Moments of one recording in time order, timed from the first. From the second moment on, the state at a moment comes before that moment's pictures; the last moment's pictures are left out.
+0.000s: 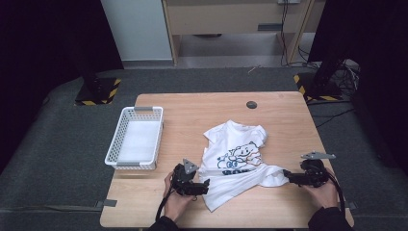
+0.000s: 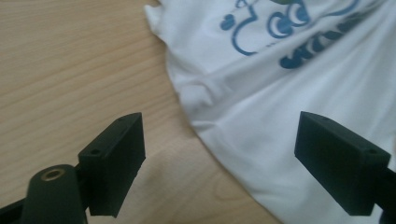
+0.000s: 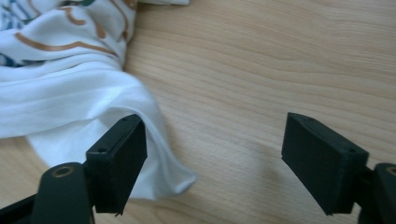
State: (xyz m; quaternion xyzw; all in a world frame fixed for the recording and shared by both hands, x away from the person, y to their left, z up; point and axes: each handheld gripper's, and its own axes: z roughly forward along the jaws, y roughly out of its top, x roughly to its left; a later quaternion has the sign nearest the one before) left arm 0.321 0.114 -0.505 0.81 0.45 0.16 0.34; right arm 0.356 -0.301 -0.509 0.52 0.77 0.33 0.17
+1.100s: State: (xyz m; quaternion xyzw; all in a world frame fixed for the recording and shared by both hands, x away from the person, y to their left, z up) left arm 0.305 0.072 -0.517 0.86 0.39 0.15 0.30; right arm 0.357 -0.282 -0.516 0.49 0.81 0.31 0.10
